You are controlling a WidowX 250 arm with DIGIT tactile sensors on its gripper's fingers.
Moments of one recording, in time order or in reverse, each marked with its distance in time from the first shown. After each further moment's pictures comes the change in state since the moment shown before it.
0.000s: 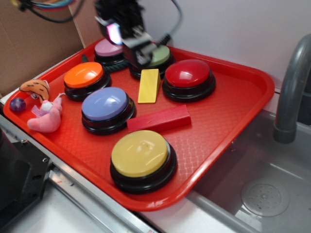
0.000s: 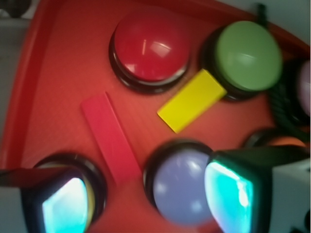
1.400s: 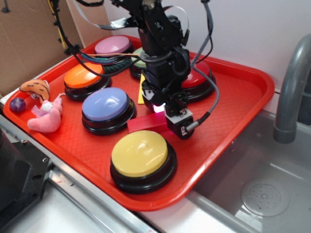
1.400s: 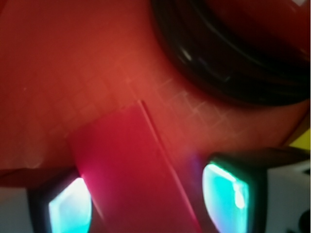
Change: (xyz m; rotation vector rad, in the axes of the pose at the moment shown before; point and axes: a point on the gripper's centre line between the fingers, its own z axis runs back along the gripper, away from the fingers) arm 0.016 -0.031 -0.096 -0.092 -0.030 0.020
